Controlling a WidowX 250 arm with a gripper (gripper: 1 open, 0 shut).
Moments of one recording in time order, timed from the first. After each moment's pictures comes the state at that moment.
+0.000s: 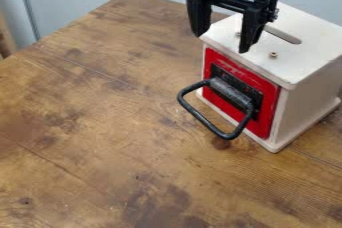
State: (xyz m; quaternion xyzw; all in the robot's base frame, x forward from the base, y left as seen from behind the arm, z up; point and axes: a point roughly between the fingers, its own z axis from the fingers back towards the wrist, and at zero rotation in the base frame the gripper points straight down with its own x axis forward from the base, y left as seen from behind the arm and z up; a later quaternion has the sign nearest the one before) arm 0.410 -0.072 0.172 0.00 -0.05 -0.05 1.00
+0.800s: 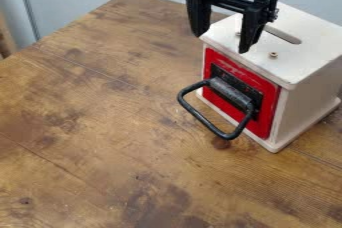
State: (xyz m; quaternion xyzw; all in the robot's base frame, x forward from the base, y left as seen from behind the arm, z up) arm 0.409 -0.072 0.172 0.00 -0.05 -0.05 1.00
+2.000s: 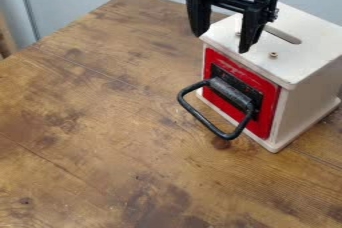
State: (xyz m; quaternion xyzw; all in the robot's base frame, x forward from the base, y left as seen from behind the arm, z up) arm 0.410 -0.070 0.171 0.00 -0.05 -0.05 1.00
